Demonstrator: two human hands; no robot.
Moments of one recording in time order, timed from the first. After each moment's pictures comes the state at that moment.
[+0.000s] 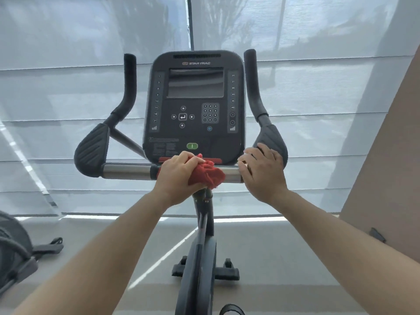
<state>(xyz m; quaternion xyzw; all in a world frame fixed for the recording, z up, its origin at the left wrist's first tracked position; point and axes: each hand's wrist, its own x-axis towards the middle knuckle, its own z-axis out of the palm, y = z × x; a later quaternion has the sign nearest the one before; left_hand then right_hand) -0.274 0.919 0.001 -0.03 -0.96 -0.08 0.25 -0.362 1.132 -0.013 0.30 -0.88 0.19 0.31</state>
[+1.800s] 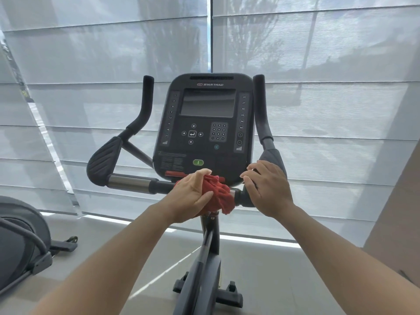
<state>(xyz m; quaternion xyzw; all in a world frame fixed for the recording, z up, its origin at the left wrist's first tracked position) -0.278 0.957 0.012 -0.02 -0.97 -0.17 0.15 -0.395 1.159 0.009 0.39 -0.84 0.22 0.31</state>
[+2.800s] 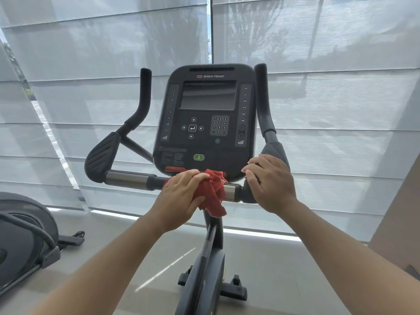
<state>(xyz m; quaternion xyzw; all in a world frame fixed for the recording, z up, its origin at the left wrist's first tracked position) -0.266 0.950 -0.007 -0.01 -0.97 -0.06 0.24 -0.401 1.159 0.006 0.40 -0.82 0.26 0.32</state>
